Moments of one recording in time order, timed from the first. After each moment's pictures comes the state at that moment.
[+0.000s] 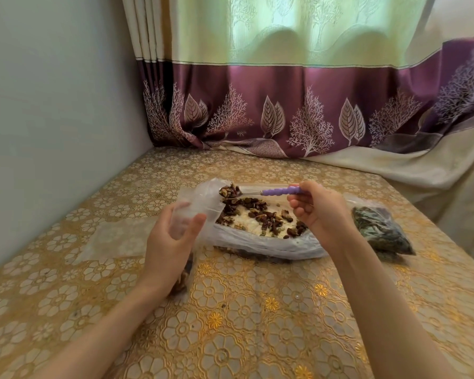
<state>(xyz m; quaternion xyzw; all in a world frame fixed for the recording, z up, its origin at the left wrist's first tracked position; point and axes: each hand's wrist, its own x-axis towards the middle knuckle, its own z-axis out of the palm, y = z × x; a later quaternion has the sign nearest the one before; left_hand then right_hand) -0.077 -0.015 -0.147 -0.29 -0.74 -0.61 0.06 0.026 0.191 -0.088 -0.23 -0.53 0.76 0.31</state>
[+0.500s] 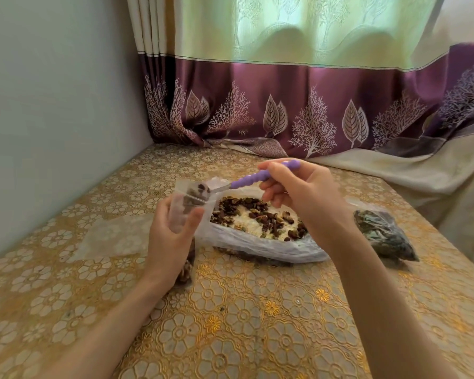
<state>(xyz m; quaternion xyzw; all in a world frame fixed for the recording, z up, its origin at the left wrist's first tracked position) -0.083 -0.003 -0.146 -0.27 -0.70 -0.66 0.08 0.033 0.148 -0.052 -0.03 -0.72 0.62 0.31</state>
